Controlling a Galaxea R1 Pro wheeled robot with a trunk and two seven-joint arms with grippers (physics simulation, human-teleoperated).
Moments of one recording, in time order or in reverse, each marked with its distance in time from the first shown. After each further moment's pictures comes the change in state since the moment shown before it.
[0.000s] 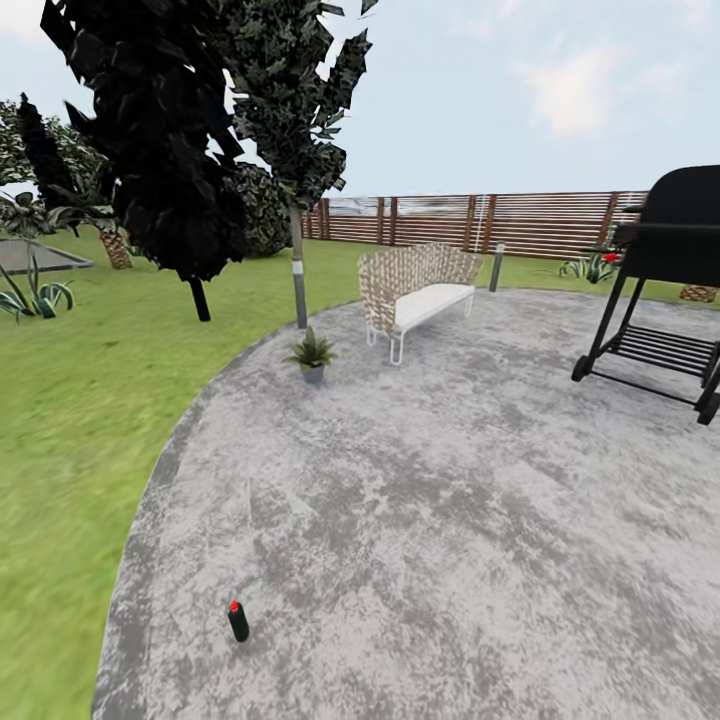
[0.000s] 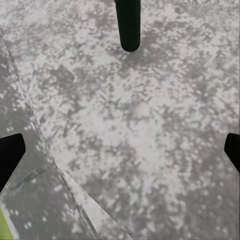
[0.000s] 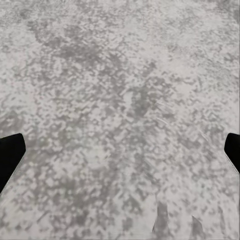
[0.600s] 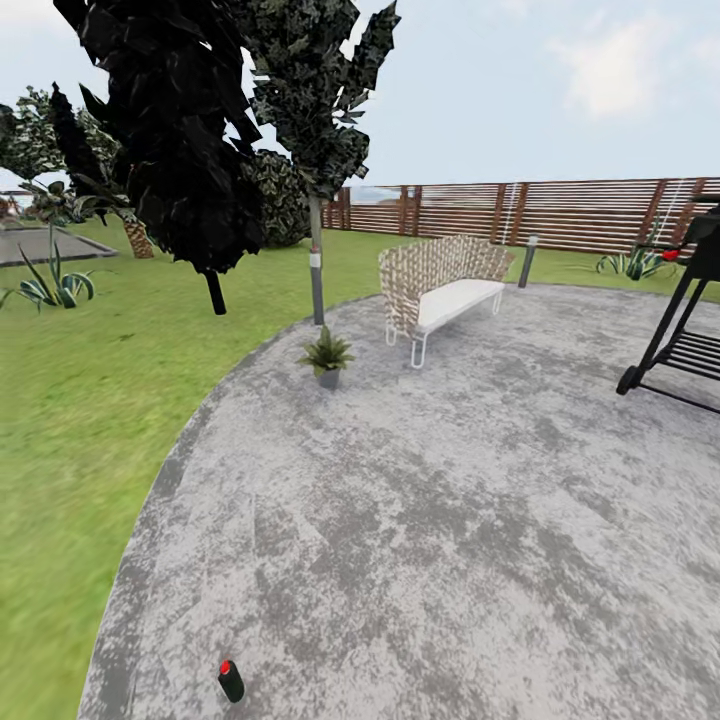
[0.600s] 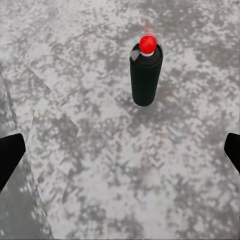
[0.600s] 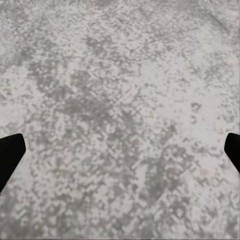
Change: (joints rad) left arm 0.000 -0.001 0.000 0.000 0.000 0.000 0.000; right arm 0.000 0.000 0.000 0.000 0.000 0.000 0.000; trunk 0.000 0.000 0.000
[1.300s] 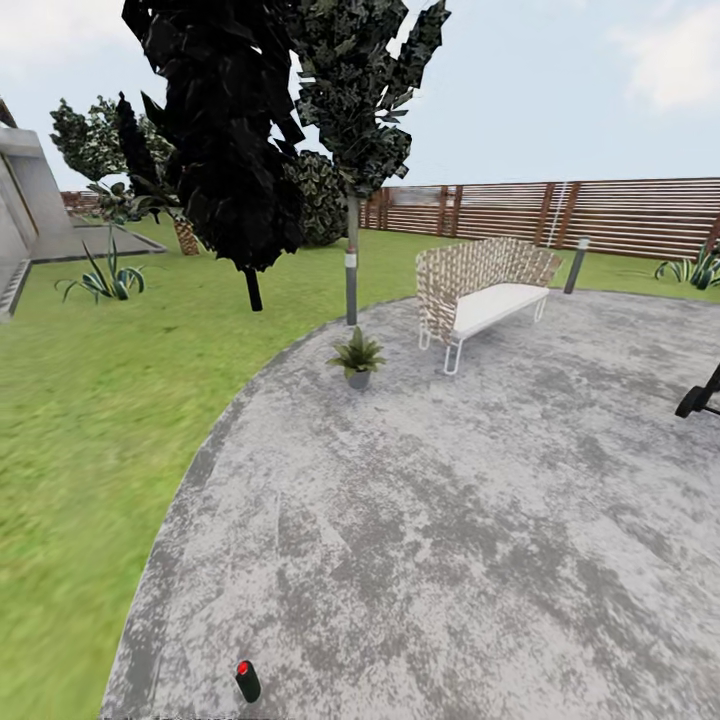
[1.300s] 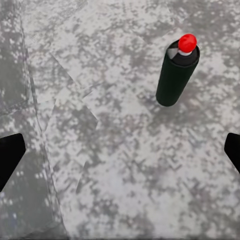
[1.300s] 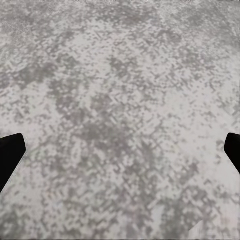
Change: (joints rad) left arm 0.000 0.000 0.000 0.000 0.000 0.000 0.000; right arm 0.000 0.000 0.000 0.000 0.000 0.000 0.000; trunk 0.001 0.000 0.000
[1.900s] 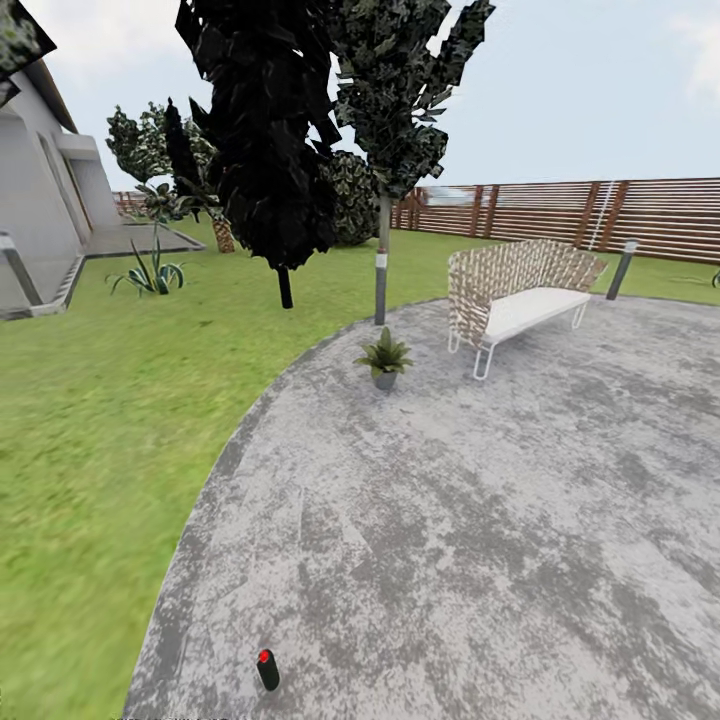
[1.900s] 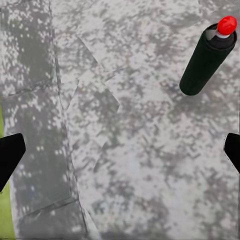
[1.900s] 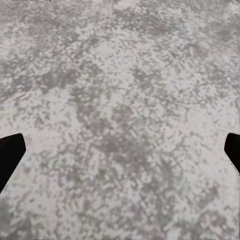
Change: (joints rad) left arm 0.000 -0.001 -0.001 0.000 -0.001 0.000 0.001; right arm 0.001 0.000 0.000 0.000 0.000 0.000 0.000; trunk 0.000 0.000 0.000
